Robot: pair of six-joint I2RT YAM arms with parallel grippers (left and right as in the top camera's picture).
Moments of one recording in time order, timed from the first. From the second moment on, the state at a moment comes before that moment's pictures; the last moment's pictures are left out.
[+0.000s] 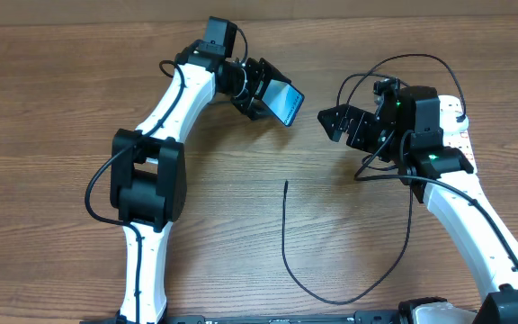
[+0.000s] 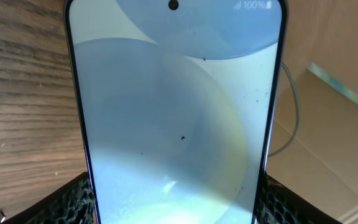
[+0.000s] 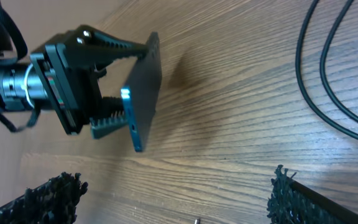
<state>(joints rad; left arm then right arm) -0.29 2.34 1.97 -0.74 0.77 -1.23 0.14 1.42 0.95 -0.27 -0.43 0.53</state>
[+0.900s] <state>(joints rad) -0.41 2.31 2.00 -0.76 0.67 -1.31 0.14 1.47 0.95 -0.25 -0.42 0.57</state>
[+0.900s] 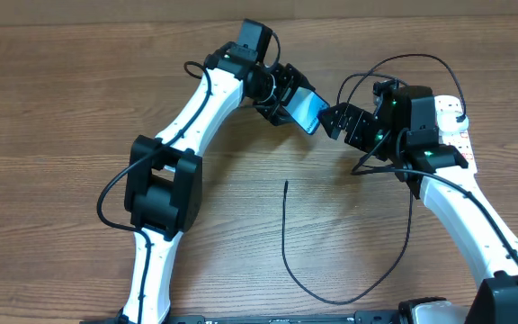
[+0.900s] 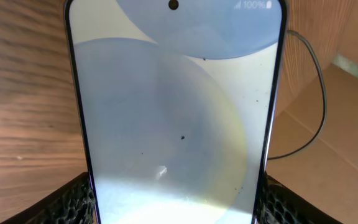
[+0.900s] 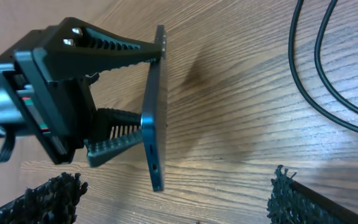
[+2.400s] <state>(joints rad) -0.57 2.31 2.07 -0.79 0.71 -1.42 0.14 1.48 0.95 -0.25 -0.30 0.58</state>
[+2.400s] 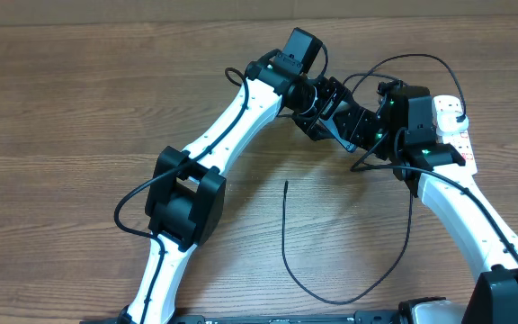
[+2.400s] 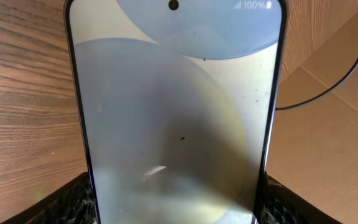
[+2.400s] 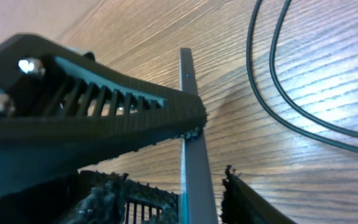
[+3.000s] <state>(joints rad) -0.57 2.31 2.07 -0.79 0.71 -1.42 0.14 1.48 0.95 -0.25 -0.30 0.58</state>
